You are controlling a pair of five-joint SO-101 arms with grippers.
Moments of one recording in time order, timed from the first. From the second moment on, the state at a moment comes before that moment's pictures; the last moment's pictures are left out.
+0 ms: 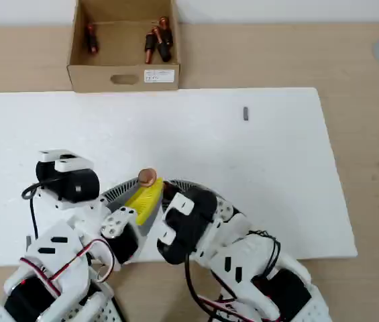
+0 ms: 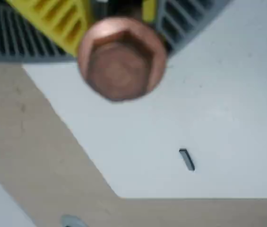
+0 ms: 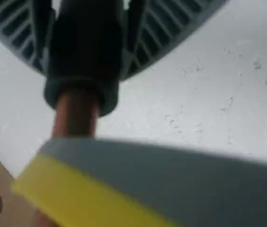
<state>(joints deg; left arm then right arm) 38.9 -104.1 65.3 56.7 17.1 -46.2 -103.7 74.9 58.1 11.5</state>
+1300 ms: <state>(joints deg) 34.2 -104.3 67.5 65.9 5.8 -46.2 -103.6 75.7 58.1 11.6</state>
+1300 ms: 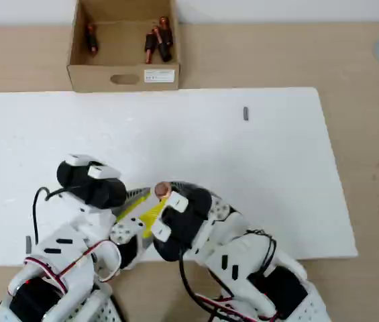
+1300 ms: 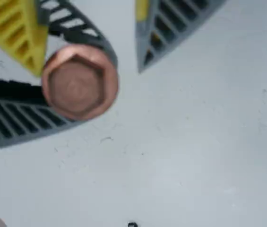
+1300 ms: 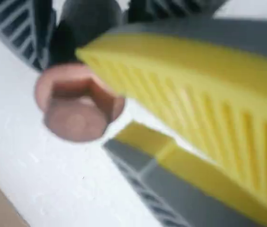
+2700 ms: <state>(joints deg) -11.0 -104.1 86.0 64.0 -4.1 -24.6 -97.6 66.8 59.5 0.4</state>
